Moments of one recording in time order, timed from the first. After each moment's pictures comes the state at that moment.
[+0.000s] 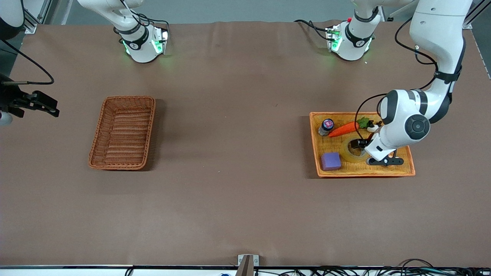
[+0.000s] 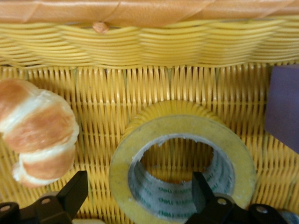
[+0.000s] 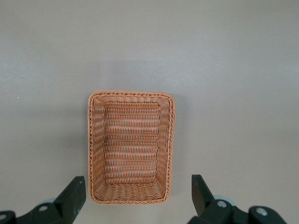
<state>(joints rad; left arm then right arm) -0.07 0.42 -0.02 -2.09 0.02 2.38 -0.09 0.06 0.03 -0.10 -1.59 -0.05 1.62 -0.07</state>
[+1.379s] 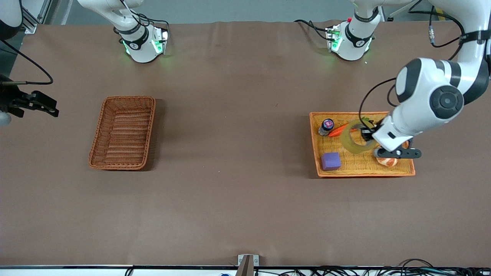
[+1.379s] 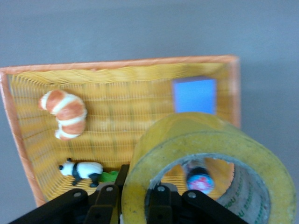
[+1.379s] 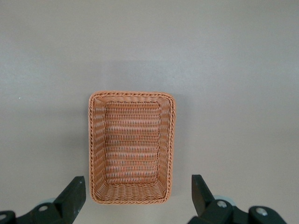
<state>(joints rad) -0.04 0.21 -0.20 -1.82 0.02 1.92 -0.19 0.05 0.03 -0.10 -1.59 -0.05 1.62 -0.07</state>
